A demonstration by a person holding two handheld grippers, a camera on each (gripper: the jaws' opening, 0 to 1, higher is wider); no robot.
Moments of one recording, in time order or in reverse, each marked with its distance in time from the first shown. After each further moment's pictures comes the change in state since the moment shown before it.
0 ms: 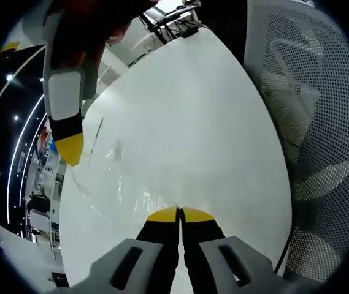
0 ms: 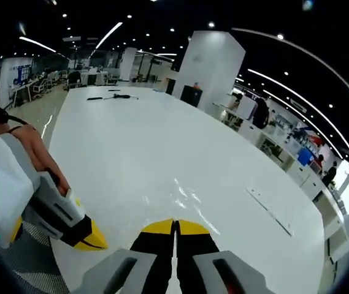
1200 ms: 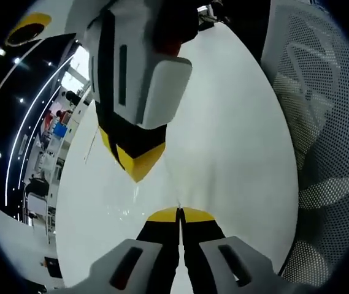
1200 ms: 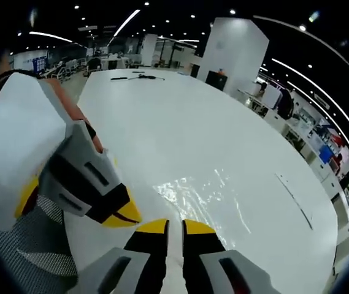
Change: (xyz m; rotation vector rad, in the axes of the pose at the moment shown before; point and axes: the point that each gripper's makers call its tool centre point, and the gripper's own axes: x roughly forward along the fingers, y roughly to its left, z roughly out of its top) left arm 0.012 0.001 -0.005 -0.075 0.054 0.023; right arm 0.007 0.049 -0.047 -0.049 0.117 0.163
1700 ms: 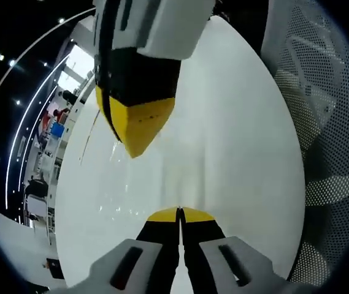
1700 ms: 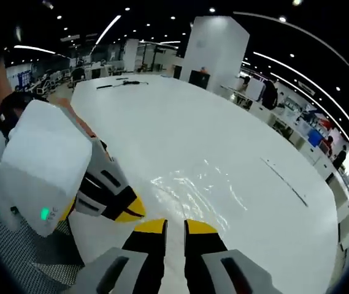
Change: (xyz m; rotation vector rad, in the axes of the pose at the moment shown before) left arm 0.020 -0.003 0.003 0.011 0.031 -0.005; right arm -0.036 -0.007 -0.022 0.174 -0.041 -0.103
